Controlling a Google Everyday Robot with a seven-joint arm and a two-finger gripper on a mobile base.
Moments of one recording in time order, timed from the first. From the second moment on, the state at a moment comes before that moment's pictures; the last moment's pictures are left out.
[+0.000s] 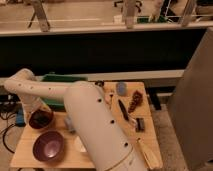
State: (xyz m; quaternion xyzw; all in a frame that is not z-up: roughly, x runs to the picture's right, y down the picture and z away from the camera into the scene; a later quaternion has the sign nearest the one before) arm -0.385 0.150 0.819 -0.17 -0.37 -0.81 0.42
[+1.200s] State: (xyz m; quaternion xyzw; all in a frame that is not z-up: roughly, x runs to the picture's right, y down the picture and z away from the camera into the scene) arm -0.381 0.149 0.821 -0.18 -0.37 -0.81 0.42
